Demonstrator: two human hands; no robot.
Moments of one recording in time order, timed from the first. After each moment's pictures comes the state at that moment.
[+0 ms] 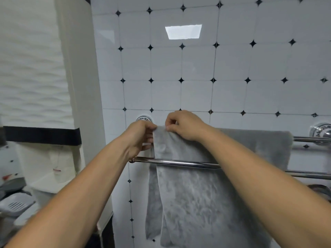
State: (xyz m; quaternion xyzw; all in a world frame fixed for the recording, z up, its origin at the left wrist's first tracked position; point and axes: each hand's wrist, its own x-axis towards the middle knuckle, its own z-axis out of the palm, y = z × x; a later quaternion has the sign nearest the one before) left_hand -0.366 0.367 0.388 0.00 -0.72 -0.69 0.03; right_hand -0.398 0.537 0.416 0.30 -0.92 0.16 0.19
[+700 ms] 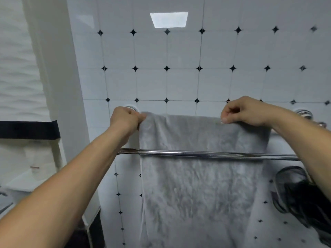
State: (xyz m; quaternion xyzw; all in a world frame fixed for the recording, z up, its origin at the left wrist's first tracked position) left_hand -0.391 0.374 0.381 0.01 -0.77 -0.59 0.23; right_hand -0.374 0.719 0.430 0.19 -0.95 0.23 0.12
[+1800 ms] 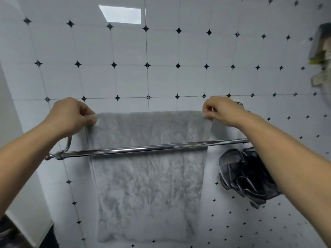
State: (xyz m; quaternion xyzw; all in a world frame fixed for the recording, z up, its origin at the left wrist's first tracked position) left_hand -0.378 0.371 0.406 -0.11 -0.92 -0.24 0.29; right_hand -0.335 0.798 0.407 0.11 -0.96 0.05 0.26
